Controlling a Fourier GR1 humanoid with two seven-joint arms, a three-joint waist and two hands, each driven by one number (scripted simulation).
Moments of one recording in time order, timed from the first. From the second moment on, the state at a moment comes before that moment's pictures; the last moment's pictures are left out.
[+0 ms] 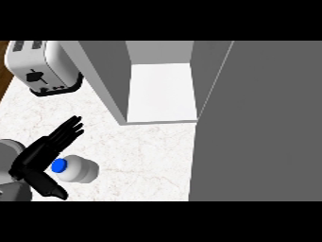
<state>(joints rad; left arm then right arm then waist) -0.10 0.29 0.14 -1.13 0.16 -0.70 -0.16 0.83 -0.22 0.49 -2.50 -0.02 0.13 -0.21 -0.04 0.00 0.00</state>
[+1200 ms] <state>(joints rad) -0.27 0.25 -0.03 -0.58 -0.18 -0.48 -0.79 0.94 -0.34 0.55 -2.50 0.01 0.07 -0.37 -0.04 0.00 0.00</state>
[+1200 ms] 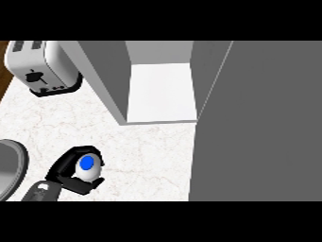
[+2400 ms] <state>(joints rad) -0.32 0.01 -0.03 -0.68 0.03 -0.08 -0.81 1.01 -0.45 0.52 -2.50 0.01 0.00 -0.46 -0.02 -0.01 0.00</state>
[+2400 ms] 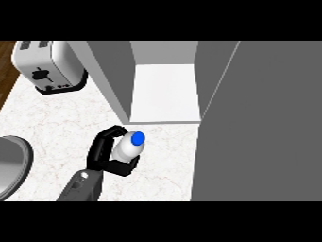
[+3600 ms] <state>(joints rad) -0.81 0.00 -0.35 -0.66 0.44 0.39 -0.37 1.05 -0.49 0.42 -2.49 -0.03 0.03 -0.56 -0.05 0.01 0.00</state>
